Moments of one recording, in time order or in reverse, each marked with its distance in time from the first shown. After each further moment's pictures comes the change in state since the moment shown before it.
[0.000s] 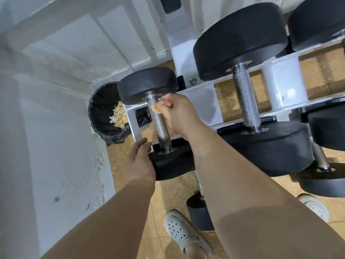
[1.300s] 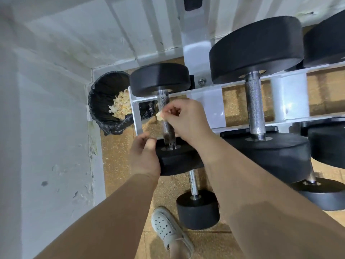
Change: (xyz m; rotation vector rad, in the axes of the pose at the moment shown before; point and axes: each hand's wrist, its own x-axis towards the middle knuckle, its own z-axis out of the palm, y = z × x) left_hand 0.004 -0.004 0.001 0.054 -0.027 0.077; right_hand -0.014 0.004 0.003 -0.207 0.054 -0.198
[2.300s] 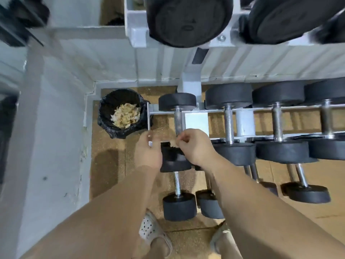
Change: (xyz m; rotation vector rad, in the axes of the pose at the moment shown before) left_hand -0.053 0.058 -0.105 0.189 -0.219 0.154; right_hand -0.112 -0.140 -0.011 -0.363 -0.089 0.288
